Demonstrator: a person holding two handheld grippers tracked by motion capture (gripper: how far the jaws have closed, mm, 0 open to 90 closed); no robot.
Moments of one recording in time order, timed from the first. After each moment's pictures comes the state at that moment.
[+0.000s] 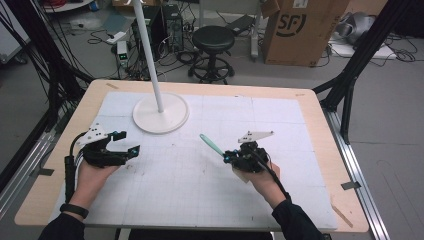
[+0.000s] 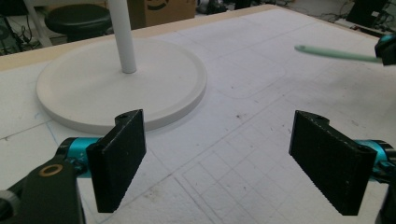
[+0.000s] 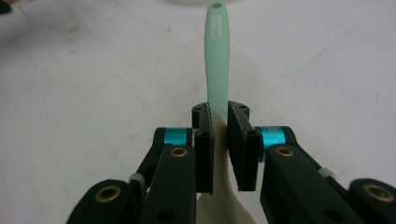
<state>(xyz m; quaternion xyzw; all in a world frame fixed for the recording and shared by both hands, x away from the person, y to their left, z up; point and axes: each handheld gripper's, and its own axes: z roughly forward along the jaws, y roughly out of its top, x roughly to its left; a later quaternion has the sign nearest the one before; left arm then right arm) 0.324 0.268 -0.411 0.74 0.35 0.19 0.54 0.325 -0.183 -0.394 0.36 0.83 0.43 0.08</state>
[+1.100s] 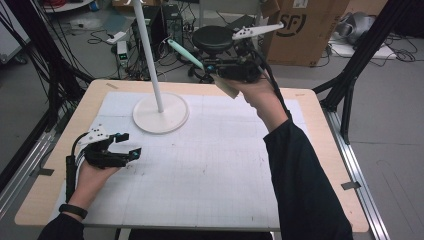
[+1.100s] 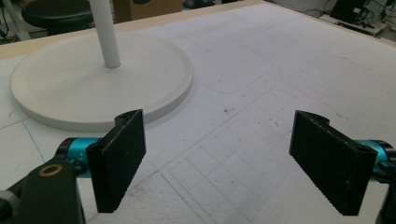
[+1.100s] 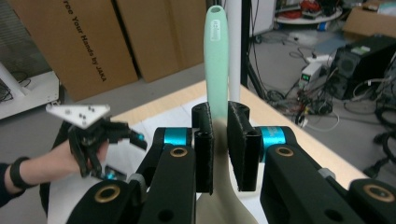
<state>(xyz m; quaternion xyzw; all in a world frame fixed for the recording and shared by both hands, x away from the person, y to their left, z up) 0.325 0.267 -0.414 0.76 0.34 0.17 0.54 0.412 -0.137 -0.174 0.24 0.79 0.55 0.10</state>
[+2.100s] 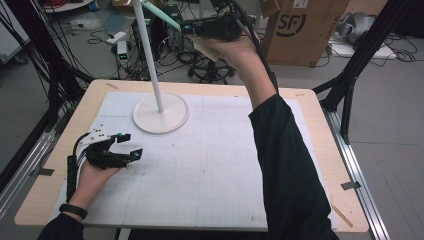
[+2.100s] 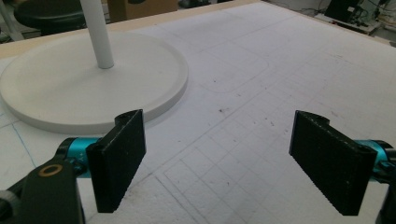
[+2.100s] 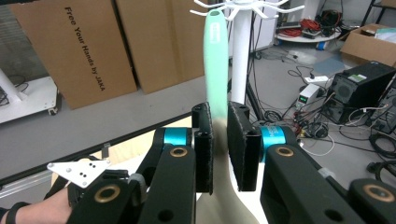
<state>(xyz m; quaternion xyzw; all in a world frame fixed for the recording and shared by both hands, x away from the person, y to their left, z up) 0.326 0.265 -0.415 0.76 0.33 0.16 0.54 0.439 -0.091 -0.104 0.23 0.80 0.55 0.11</state>
